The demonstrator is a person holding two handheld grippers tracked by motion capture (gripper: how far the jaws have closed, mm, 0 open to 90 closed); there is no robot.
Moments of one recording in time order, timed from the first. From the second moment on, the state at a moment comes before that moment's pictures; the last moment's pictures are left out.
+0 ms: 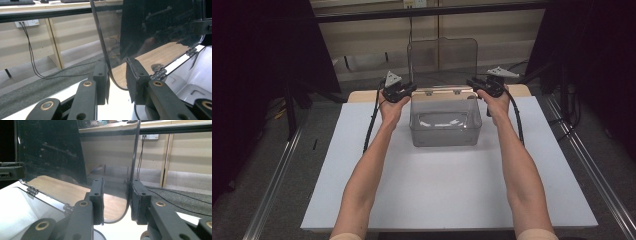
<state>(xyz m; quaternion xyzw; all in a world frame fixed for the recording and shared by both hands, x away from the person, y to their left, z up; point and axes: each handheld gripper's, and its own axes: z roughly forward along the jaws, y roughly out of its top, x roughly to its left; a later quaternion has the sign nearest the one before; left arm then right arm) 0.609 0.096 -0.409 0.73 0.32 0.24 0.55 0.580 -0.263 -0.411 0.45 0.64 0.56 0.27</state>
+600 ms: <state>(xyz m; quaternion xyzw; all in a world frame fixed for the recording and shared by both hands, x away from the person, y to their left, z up) 0.612 0.093 -0.413 0.73 0.35 0.22 0.55 0.584 -0.263 -0.417 0.47 0.64 0.56 0.25</state>
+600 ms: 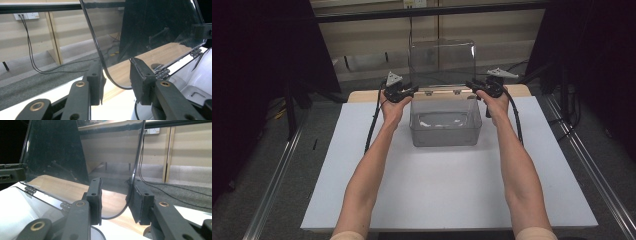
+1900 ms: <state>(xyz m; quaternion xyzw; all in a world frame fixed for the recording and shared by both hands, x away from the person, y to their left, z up) 0.616 0.089 -0.420 0.72 0.39 0.17 0.55 0.585 -0.259 -0.422 0.50 0.64 0.53 0.24</state>
